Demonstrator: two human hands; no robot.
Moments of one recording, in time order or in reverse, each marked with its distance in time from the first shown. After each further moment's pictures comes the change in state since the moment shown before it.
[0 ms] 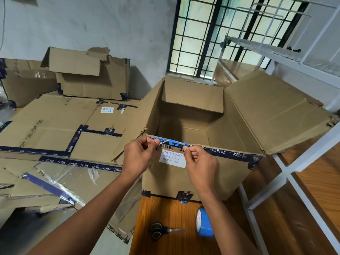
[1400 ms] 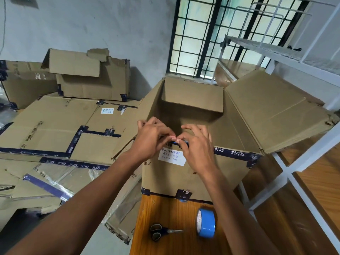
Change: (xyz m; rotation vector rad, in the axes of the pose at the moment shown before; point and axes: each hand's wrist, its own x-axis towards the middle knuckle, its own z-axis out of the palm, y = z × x) left_hand 0.048 0.032 0.010 0.642 -0.204 0.685; right_hand 0.054 -0.003 0.002 -0.270 -0.132 -0.422
